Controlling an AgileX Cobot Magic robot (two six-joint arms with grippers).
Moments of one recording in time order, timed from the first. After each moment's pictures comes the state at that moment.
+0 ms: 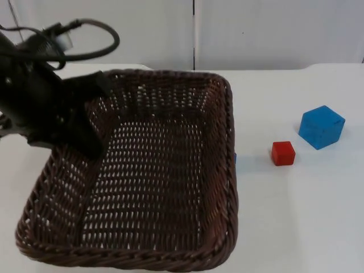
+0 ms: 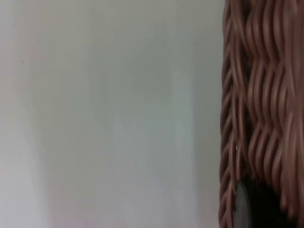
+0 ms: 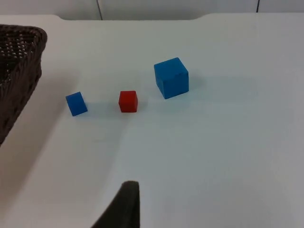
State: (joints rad) right arm 0.07 0.00 -0.52 0.11 1.08 -0.04; left arm -0.16 1.71 -0.95 -0.68 0.79 0.35
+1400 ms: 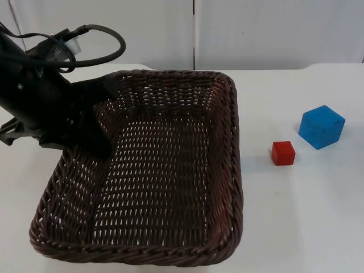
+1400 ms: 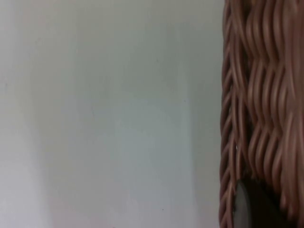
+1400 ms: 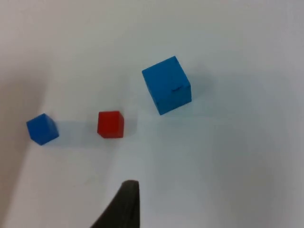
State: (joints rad) right arm 0.07 1.06 -0.76 0.18 0.57 -0.11; left arm -0.16 1.75 -0.96 -0.75 0.77 0.42
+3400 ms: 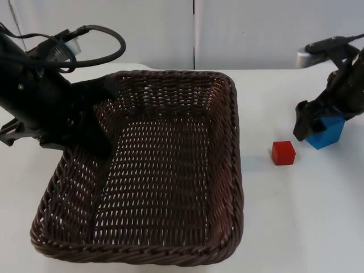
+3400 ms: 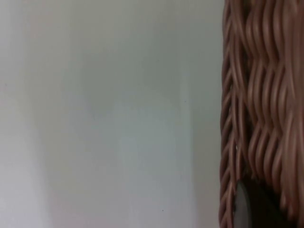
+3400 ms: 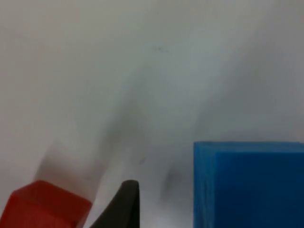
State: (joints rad) right arm 0.21 2.20 -1.44 0.13 0.50 -0.42; left arm -0.16 1.75 -0.96 -0.75 0.77 0.42
